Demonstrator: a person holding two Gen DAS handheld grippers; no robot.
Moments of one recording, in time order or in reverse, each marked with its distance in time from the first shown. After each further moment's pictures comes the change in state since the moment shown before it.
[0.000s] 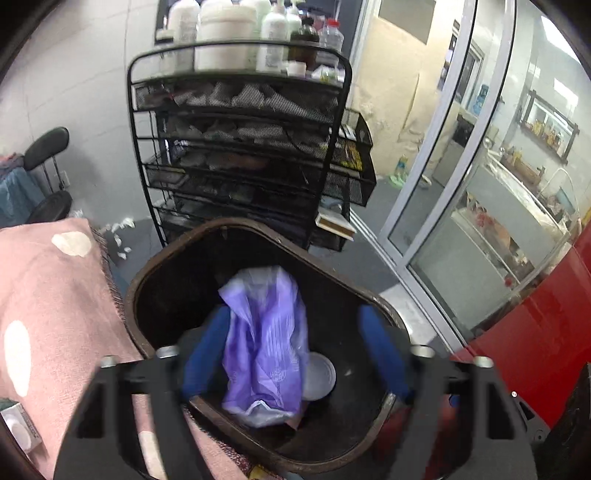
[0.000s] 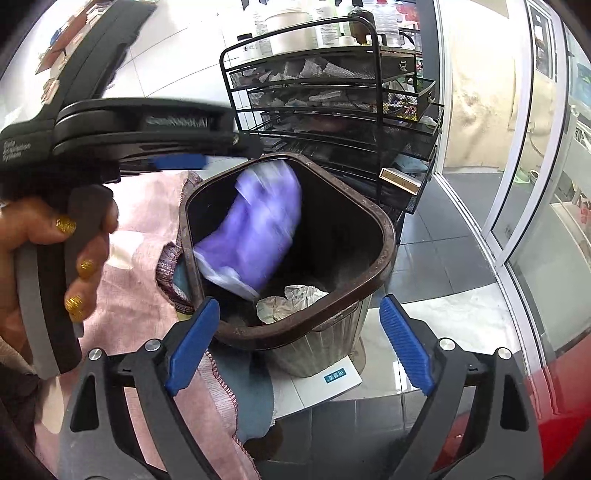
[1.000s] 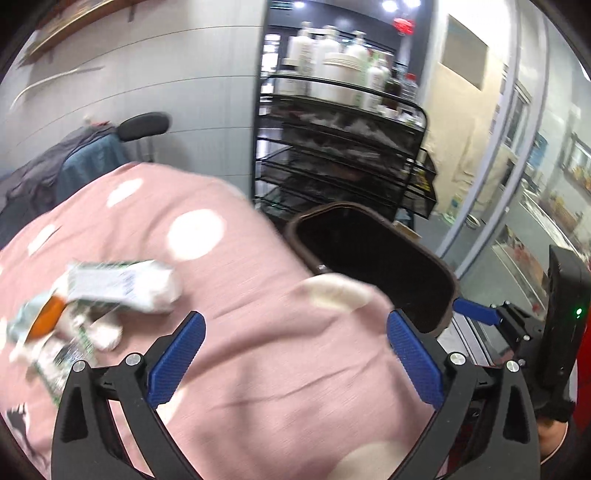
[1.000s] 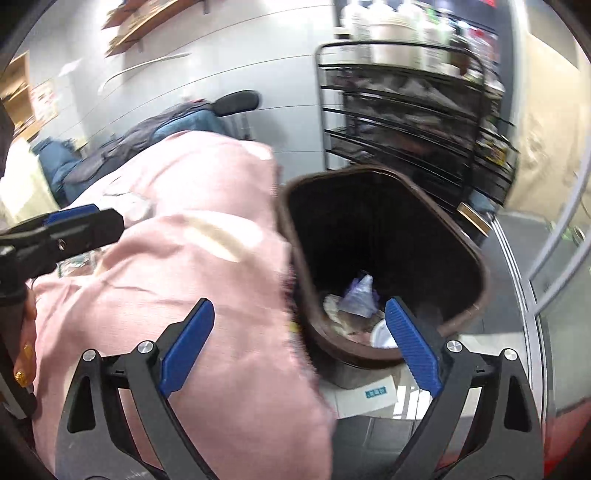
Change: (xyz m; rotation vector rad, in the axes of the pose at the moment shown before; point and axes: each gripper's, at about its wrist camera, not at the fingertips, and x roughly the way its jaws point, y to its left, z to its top) left arm -0.142 0.092 -0.111 -0.179 -0.111 0.214; right arm -0.005 0.094 0.001 -0.242 -0.001 0.170
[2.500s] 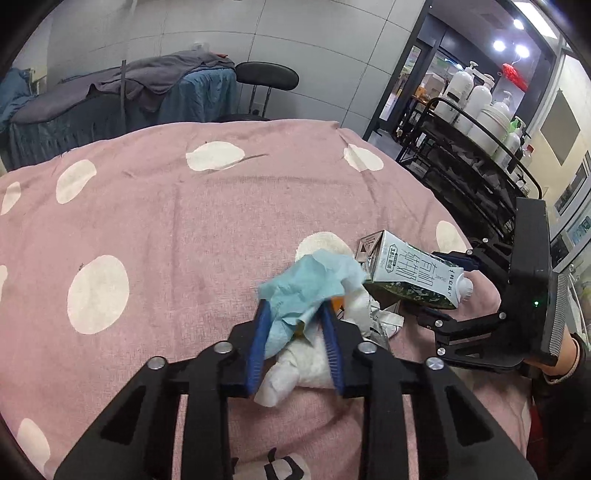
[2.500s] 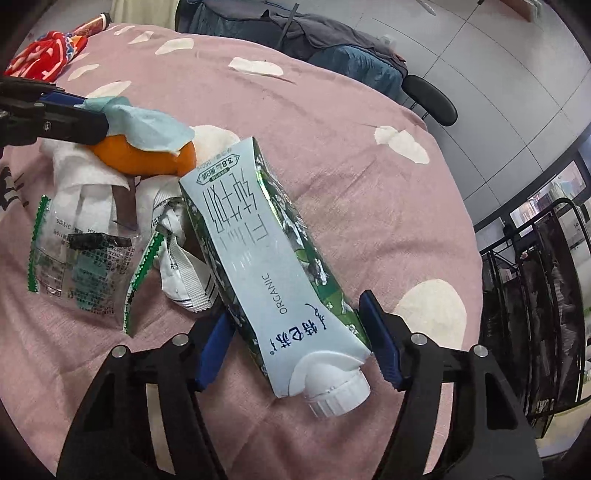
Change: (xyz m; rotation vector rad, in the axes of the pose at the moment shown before) left arm -0.035 0.260 -0.026 -0.313 0.084 0.105; right arm 0.158 0.254 0.089 -0.823 0.215 0.076
